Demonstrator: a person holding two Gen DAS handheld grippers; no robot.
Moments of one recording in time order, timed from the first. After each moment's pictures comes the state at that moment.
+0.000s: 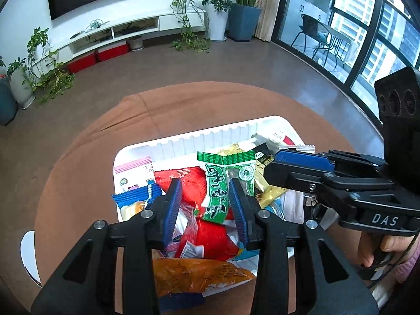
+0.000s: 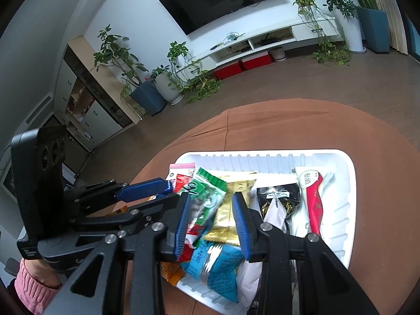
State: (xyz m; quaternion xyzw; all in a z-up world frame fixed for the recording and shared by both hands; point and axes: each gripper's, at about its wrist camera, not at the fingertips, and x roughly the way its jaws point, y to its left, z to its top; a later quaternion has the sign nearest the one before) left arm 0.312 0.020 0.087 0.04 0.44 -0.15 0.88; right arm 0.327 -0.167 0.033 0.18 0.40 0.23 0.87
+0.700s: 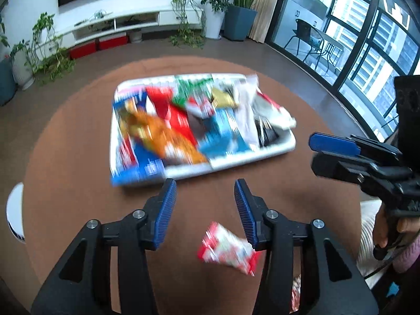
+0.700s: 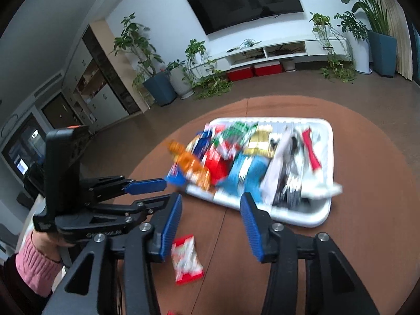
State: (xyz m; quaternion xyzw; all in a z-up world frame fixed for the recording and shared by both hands) left arm 0.165 0.033 0.071 0.00 0.46 -0.17 0.87; right arm 0.179 -0.155 0.062 0.12 0.39 0.25 0.88
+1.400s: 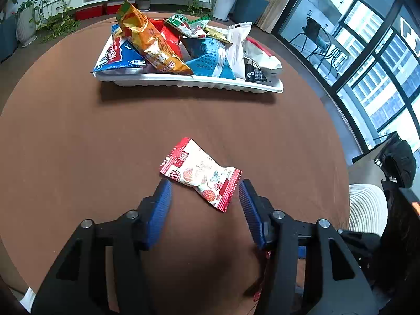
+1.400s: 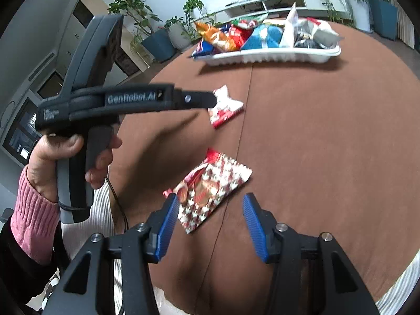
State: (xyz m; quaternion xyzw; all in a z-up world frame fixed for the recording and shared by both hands) left arm 0.100 0.026 0.025 -0.07 0.51 -0.17 0.84; right arm 0.037 -0.125 -0.017 0.12 0.49 0.25 0.82
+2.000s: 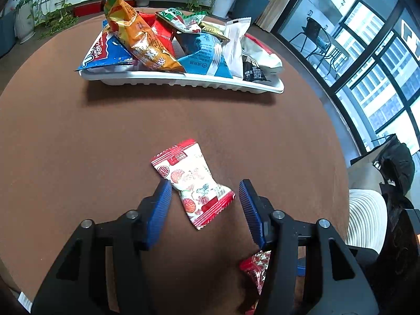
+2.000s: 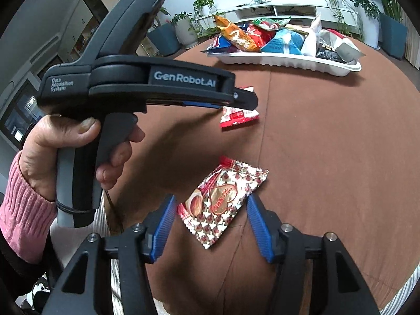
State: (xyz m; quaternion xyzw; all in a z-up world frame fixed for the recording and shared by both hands) left arm 0.118 0.012 0.013 -0.07 0.51 -0.17 0.84; right arm 0.042 -0.090 -0.010 0.07 0.48 0.26 0.83
